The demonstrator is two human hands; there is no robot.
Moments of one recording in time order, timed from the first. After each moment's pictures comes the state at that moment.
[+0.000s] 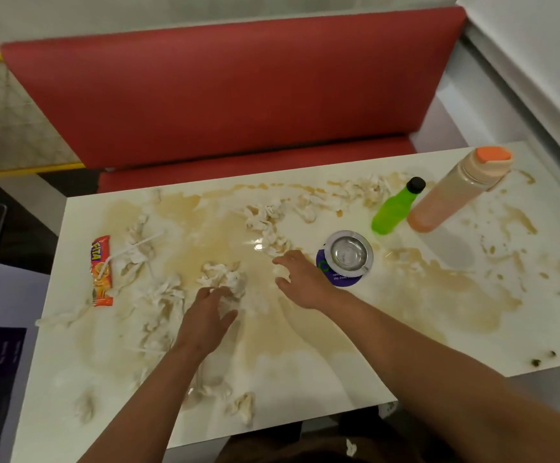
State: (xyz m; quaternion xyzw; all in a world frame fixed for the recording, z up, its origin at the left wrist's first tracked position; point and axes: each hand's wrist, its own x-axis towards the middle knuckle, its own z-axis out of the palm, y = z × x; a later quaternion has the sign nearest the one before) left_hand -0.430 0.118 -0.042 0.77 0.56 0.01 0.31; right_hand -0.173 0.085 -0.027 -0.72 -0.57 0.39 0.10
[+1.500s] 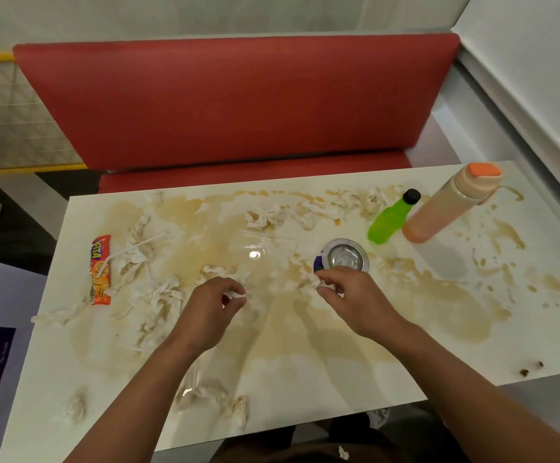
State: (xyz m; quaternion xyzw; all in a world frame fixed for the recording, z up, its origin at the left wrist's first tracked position) left_hand -0.407 0.111 0.043 0.76 0.51 0.11 0.39; right_hand -0.137 0.005 0.076 -0.74 -0.56 0.30 0.24
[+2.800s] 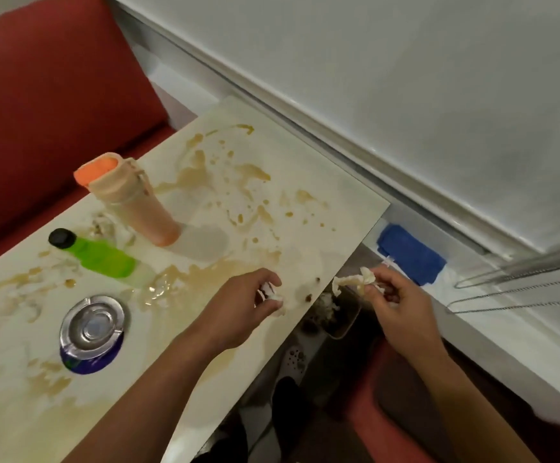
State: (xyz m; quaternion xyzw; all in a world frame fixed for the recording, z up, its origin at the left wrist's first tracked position) left_hand 0.050 -0.098 0.060 0.89 0.11 -0.12 0.43; right_hand 0.142 -0.369 0.065 -0.87 -0.07 0.12 0.46
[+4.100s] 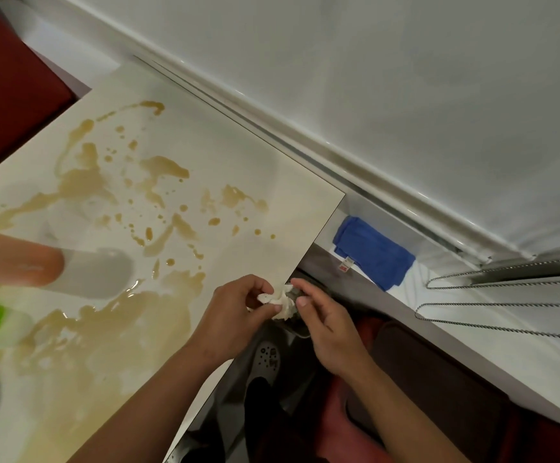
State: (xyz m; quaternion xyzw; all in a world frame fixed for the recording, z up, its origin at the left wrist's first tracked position) left_hand 0.174 -0.195 -0.031 0.81 0.18 -0.15 0.53; right_hand 0.206 -0.393 -0.044 -0.77 -0.03 0.31 0.55
